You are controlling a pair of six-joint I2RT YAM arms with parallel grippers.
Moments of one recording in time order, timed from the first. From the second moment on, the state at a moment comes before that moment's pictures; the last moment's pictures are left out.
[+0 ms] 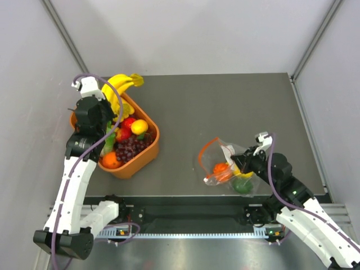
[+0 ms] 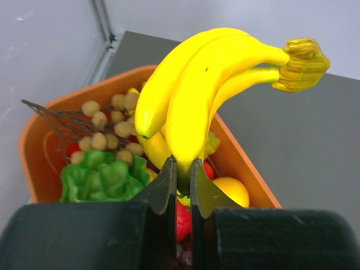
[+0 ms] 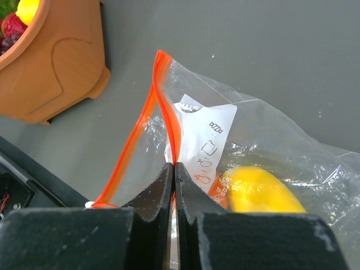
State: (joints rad) left arm -0.16 0.94 1.14 -0.44 -0.30 -0.20; right arm 0.60 0.35 0.39 -0.32 -0.02 0.44
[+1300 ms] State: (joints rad) left arm 0.02 0.77 0.84 -0.31 -0.22 0.06; right arm 0.60 0.26 0.41 -0.42 -0.04 0.39
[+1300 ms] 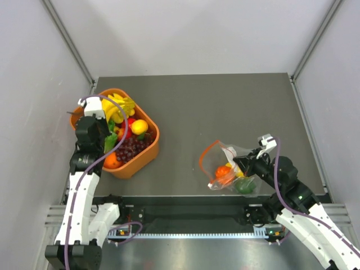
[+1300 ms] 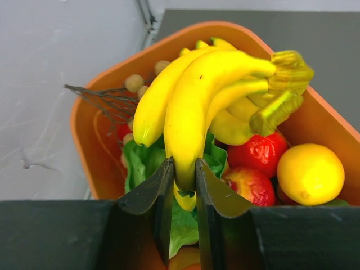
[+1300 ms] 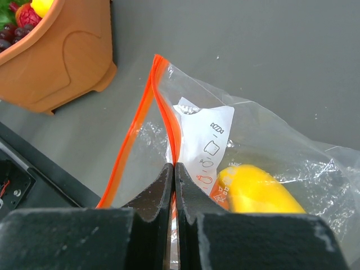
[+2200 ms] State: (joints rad) left arm -0.10 0.85 0.90 -0.39 -0.49 0.08; right arm 0.60 0.26 0.41 -0.42 -0.04 0.39
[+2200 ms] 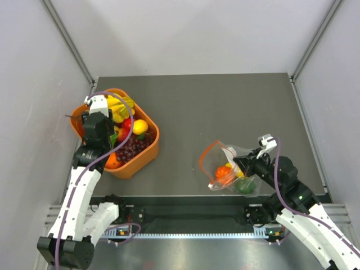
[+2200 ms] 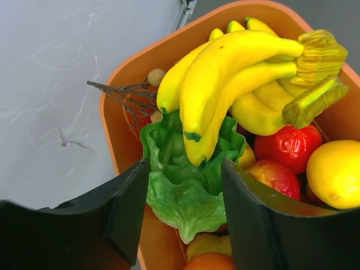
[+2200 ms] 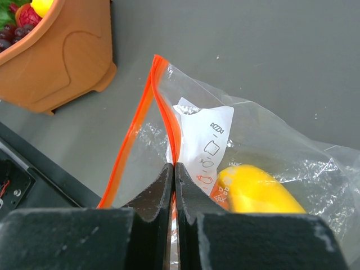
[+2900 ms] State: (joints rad) left arm -0.31 0.78 1.01 -0.43 -0.45 0.11; right arm 0.60 0.27 0.42 -0.42 -0.04 0.39
